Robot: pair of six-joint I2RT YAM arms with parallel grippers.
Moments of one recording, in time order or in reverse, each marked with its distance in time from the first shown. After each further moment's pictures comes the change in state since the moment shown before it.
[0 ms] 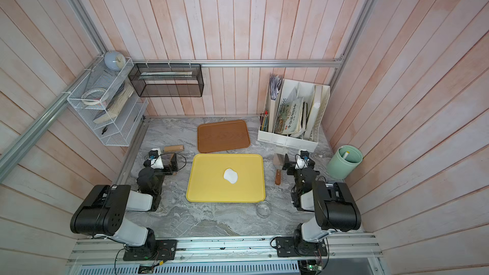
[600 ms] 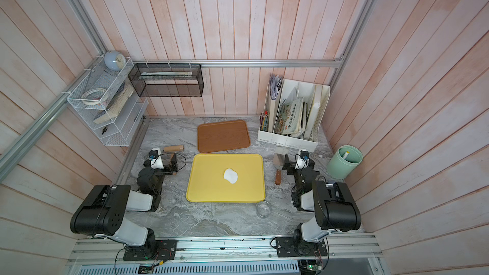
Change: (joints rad) left arm 0.000 0.000 0.000 0.000 0.000 0.000; right arm 0.000 0.000 0.000 0.000 0.000 0.000
